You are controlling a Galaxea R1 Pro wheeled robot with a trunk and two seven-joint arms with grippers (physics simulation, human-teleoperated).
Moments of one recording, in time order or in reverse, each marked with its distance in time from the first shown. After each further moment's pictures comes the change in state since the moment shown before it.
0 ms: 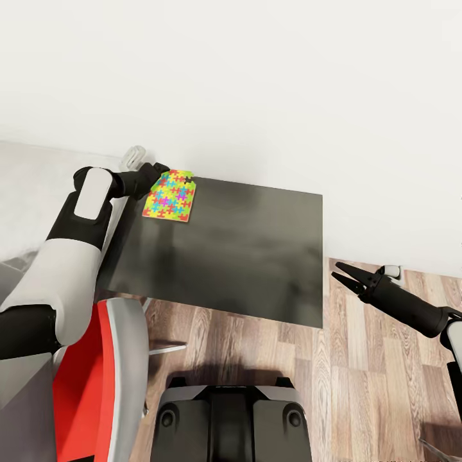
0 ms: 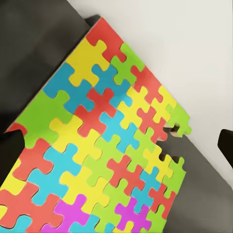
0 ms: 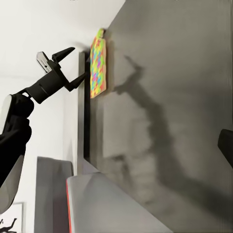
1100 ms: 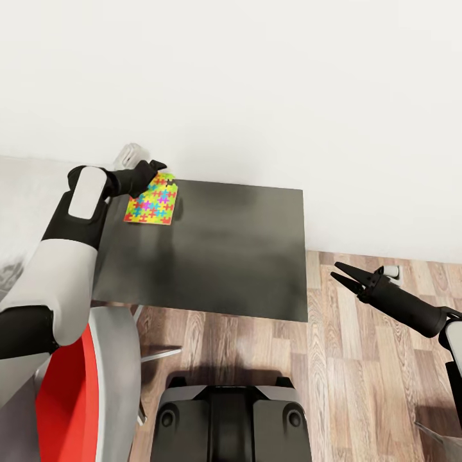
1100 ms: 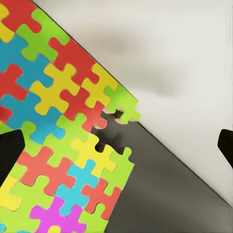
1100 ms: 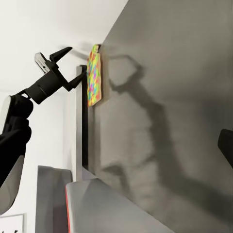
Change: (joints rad) left arm 0.002 0.012 0.013 -0.019 0.025 0.002 -0.004; right arm -0.001 0.006 0.002 0.000 0.002 0.000 0.000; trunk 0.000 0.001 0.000
